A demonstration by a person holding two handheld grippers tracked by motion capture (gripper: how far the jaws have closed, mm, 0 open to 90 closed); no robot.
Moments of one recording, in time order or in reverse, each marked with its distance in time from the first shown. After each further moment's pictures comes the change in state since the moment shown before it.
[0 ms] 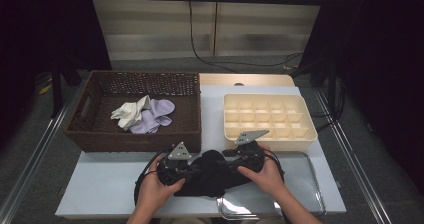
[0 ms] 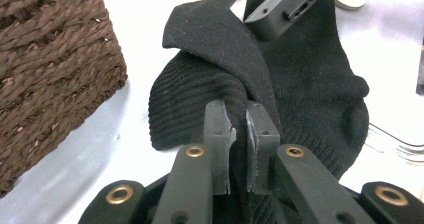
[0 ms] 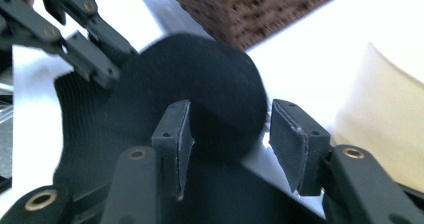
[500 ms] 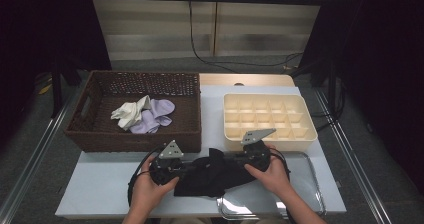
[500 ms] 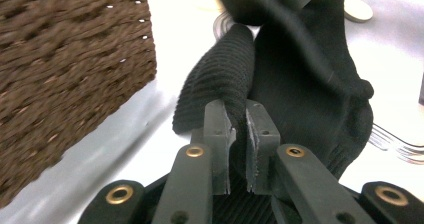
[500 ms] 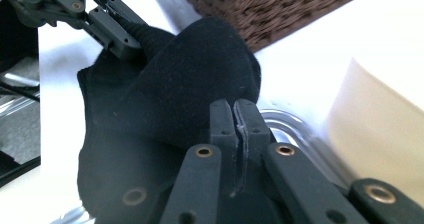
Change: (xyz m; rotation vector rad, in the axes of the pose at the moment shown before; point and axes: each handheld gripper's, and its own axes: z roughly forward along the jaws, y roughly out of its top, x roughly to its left) left arm 0.006 -0.006 -0.019 -0.044 0.041 -0.044; right arm -0.001 0.001 -0.021 -0.009 0.024 -0.034
